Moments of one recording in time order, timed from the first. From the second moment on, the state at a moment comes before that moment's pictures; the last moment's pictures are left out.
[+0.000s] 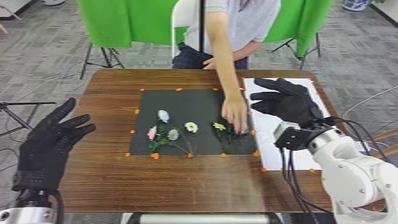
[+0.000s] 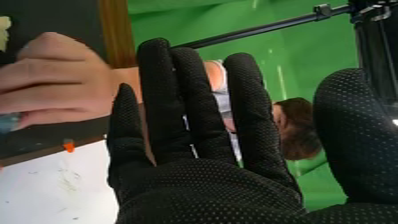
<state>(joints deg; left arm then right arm) 146.8 -55.5 -104.9 -138.6 45.1 19.5 21.2 -104.4 -68.4 93.7 -123.9 -52.6 -2.1 22.9</state>
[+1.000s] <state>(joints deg) 145.8 -55.3 -104.3 -138.6 45.3 19.5 19.3 -106.6 -69.0 94.1 -124.7 -51.8 -2.2 22.9</state>
